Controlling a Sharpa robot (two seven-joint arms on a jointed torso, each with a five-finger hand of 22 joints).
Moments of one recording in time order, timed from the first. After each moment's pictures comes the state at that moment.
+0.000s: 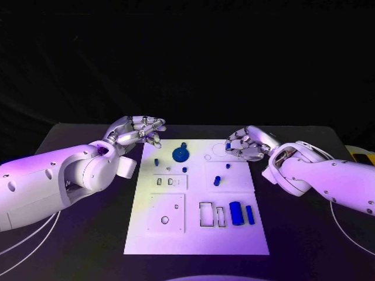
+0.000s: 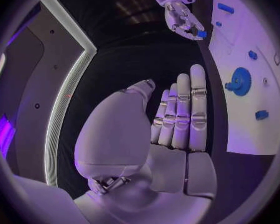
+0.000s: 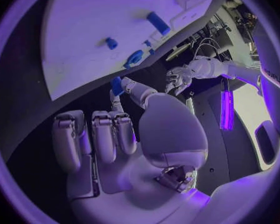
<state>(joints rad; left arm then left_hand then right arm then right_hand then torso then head) 1.18 -0.89 -0.05 1.51 -0.07 -0.23 0.38 1.44 -0.17 0.33 0.28 0.22 0.88 0.19 0.25 0.23 1.15 0.13 0.07 0.07 1.15 0.05 0.55 0.68 0.18 1.18 0.13 0.66 0.22 1.21 -0.80 -0.17 1.40 -1.08 -0.51 0.10 1.18 -0.06 0.56 -0.08 0.12 0.96 0.14 0.21 0.47 1.46 0.05 1.57 1.31 1.47 -0.01 1.57 1.31 0.01 1.47 0.09 1.57 1.31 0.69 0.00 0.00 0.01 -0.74</state>
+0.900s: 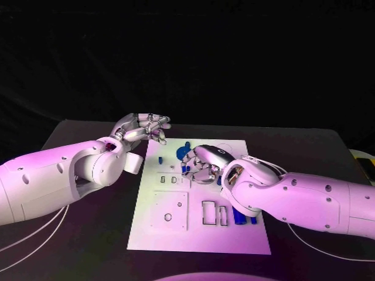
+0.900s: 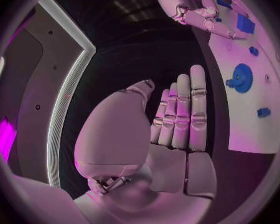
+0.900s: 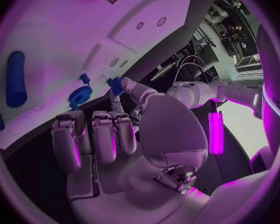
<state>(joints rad) 1.18 -0.86 -0.05 1.48 -0.07 -0.26 0.37 1.44 -0.17 0.33 0.29 0.22 0.89 0.19 0.25 0.24 1.17 0.12 0.08 0.08 1.13 0.05 0.55 0.69 0.18 1.17 0.13 0.67 0.23 1.16 -0.58 -0.18 1.55 -1.34 -0.47 -0.20 1.17 -0.07 0.56 -0.08 0.11 0.95 0.14 0.21 0.47 1.46 0.05 1.57 1.31 1.47 -0.01 1.57 1.31 0.01 1.47 0.09 1.57 1.31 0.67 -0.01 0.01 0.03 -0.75</state>
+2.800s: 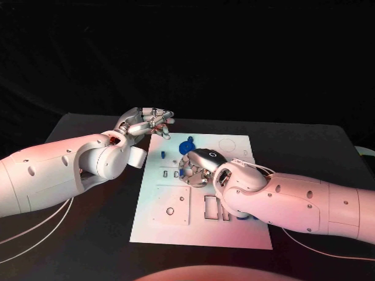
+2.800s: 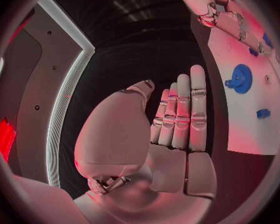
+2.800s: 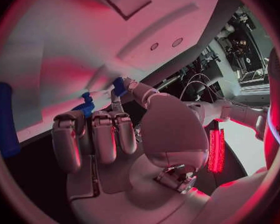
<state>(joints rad) 1.18 -0.86 -0.05 1.48 -0.07 -0.27 0.37 1.43 -0.17 0.33 0.29 0.22 0.89 0.20 0.25 0.24 1.17 0.12 0.08 0.08 1.13 0.05 0.56 0.70 0.18 1.17 0.13 0.68 0.23 1.12 -0.49 -0.18 1.46 -1.50 -0.43 -0.28 1.15 -0.10 0.55 -0.07 0.10 0.93 0.14 0.22 0.50 1.46 0.05 1.56 1.31 1.47 -0.01 1.57 1.31 0.01 1.47 0.09 1.57 1.31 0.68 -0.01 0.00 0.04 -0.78</state>
